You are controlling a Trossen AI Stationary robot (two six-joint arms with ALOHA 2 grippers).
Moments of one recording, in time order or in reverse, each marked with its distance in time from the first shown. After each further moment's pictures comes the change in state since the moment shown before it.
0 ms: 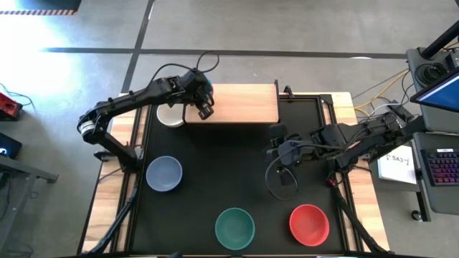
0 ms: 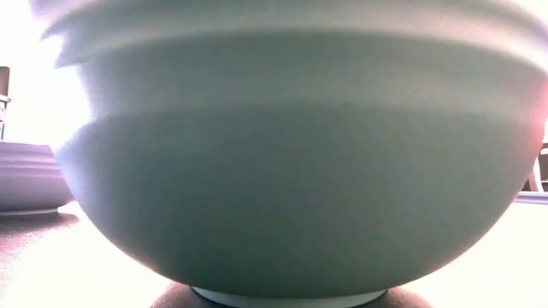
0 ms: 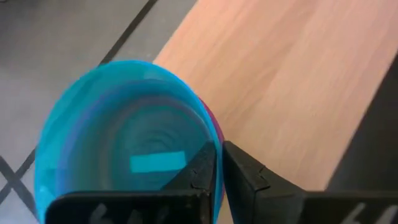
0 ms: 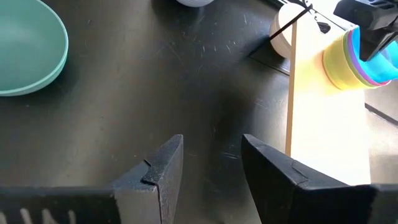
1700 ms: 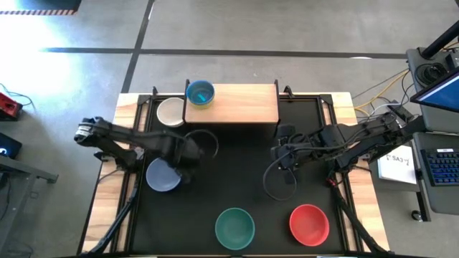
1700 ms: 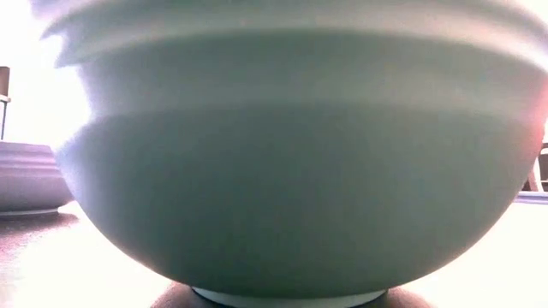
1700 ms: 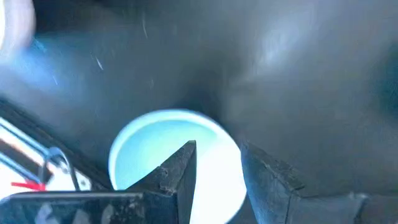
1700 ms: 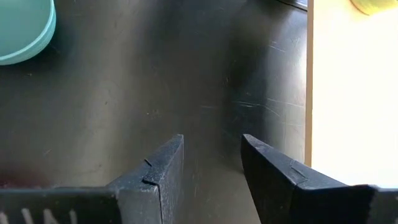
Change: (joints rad) left arm -0.688 -0.025 -0.064 -0.630 0.122 -0.930; right arm 0.000 0.000 -0.013 -0.180 -0.008 0.204
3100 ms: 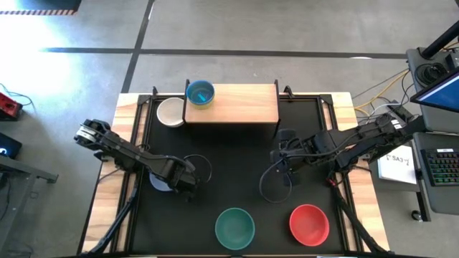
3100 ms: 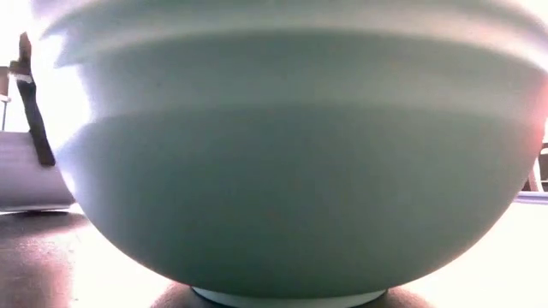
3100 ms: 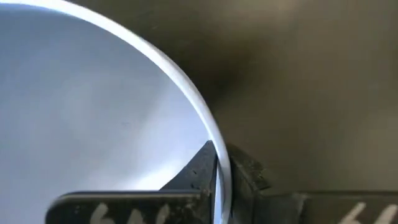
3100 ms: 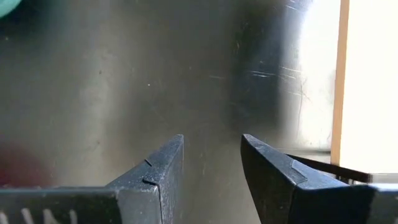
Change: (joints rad) left arm -0.172 0.015 -0.406 0.442 0.133 -0.248; right arm 0.000 0.000 -0.129 0.007 -0.008 0.054
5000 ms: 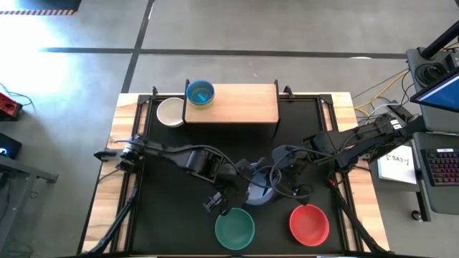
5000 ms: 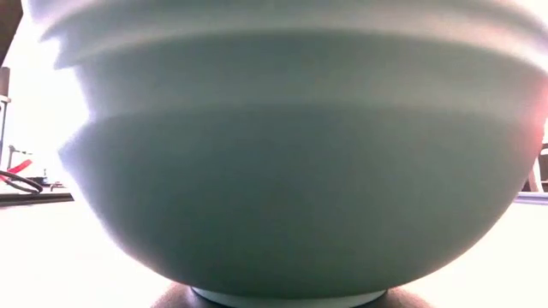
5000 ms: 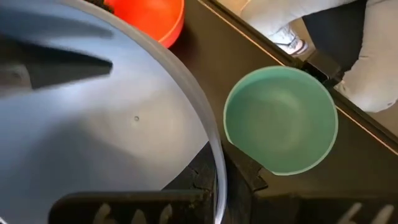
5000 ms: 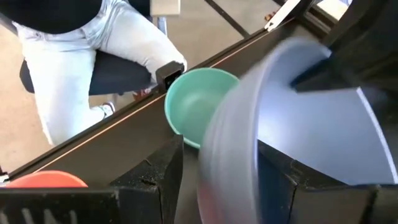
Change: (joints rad) left arm 0.055 0.537 1.316 -0.221 0.089 1.597; right arm 0.000 -0.002 -0.024 0.479 -0.745 -0.574
